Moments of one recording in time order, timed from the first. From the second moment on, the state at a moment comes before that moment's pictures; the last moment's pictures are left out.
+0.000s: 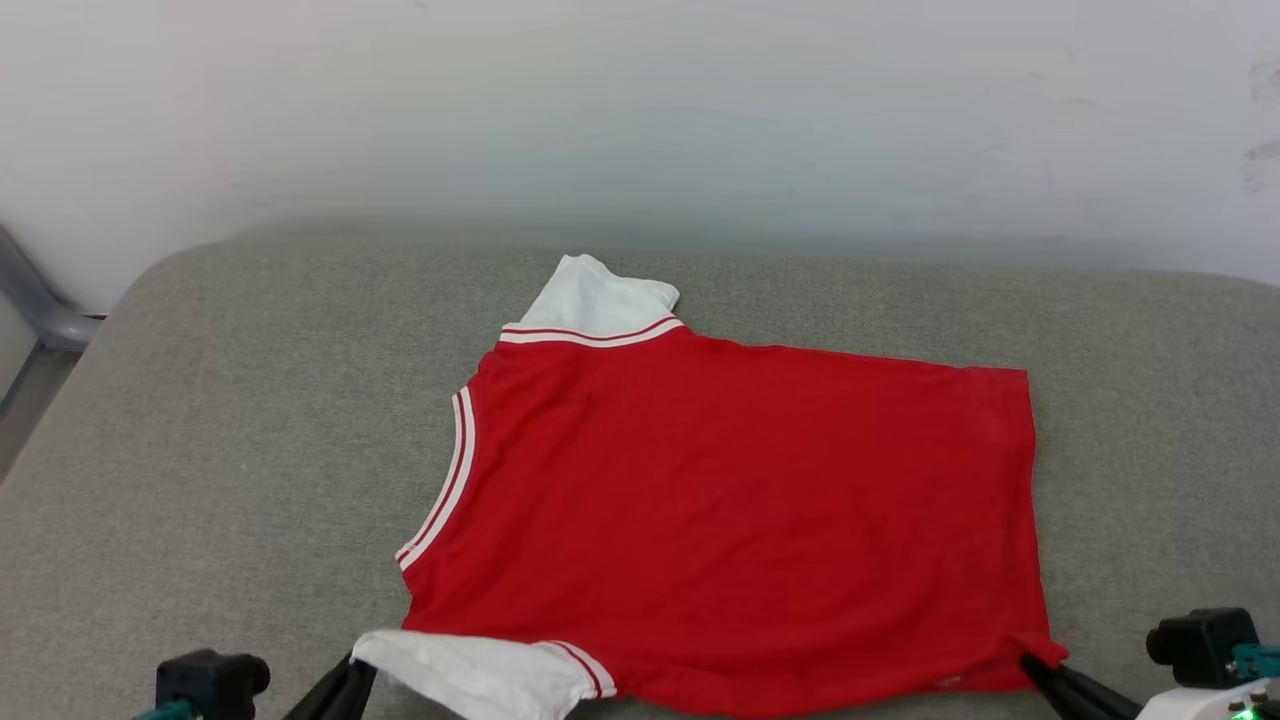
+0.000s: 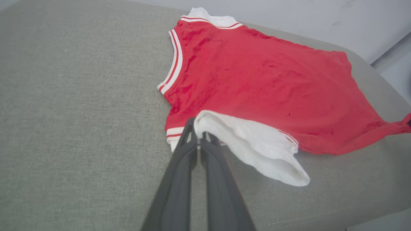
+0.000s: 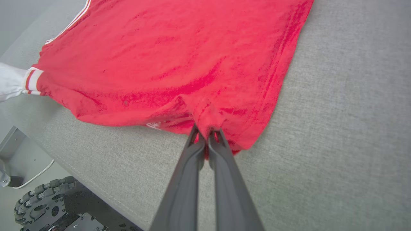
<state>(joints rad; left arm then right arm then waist) 0.14 0.74 -0.56 -0.14 -0.94 0.20 -0.14 0.12 -0.56 0.32 0.08 0.71 0.13 0.18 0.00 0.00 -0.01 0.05</state>
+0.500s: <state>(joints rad) -0.25 0.72 -0.54 0.03 -0.88 0.07 -0.08 -0.10 -0.55 0.31 0.11 0.72 0.13 0.20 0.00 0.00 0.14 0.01</state>
